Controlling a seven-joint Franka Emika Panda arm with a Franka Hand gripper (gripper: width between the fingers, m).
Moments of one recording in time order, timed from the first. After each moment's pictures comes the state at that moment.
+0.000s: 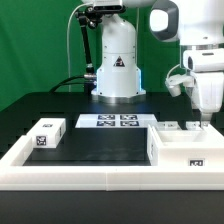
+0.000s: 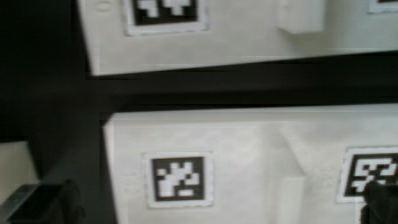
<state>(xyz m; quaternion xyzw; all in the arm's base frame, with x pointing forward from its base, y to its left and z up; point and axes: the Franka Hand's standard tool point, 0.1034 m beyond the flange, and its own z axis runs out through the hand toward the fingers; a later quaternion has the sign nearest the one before) 0.423 0.159 0.029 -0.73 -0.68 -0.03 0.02</state>
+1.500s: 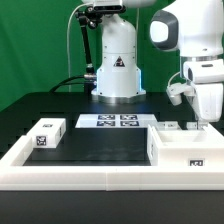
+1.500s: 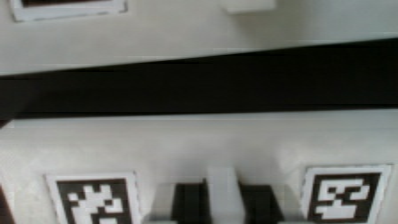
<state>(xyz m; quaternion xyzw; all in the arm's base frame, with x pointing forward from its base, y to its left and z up) 0.410 0.165 0.010 -0.73 -0.68 -0.03 0.03</state>
